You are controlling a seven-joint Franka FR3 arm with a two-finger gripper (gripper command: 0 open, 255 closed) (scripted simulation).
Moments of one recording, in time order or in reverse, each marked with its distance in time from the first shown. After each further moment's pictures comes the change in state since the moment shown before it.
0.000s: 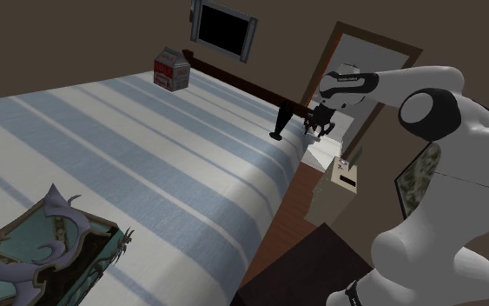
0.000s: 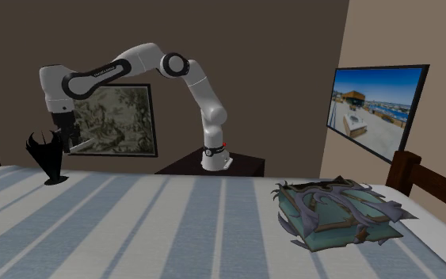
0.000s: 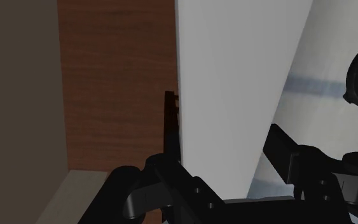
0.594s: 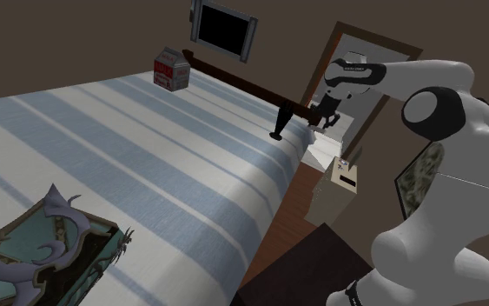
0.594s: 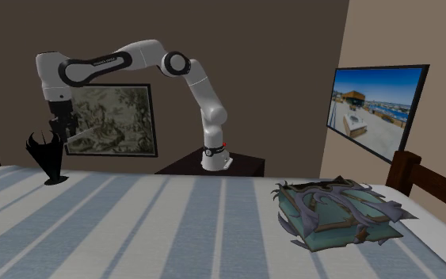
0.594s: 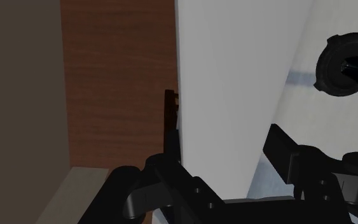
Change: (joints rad) arm 0.001 -0.026 0.002 0.079 0.004 -0.105 -0.001
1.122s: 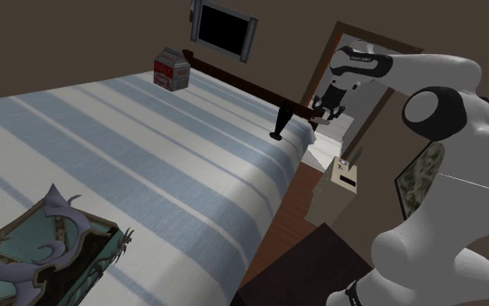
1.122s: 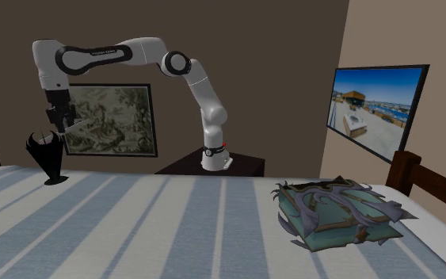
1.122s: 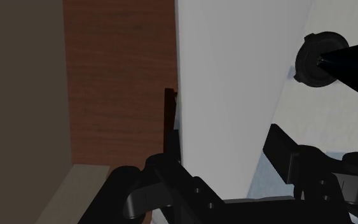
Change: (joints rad) arm 0.003 -0.007 0.002 0.100 0.002 -0.107 0.000
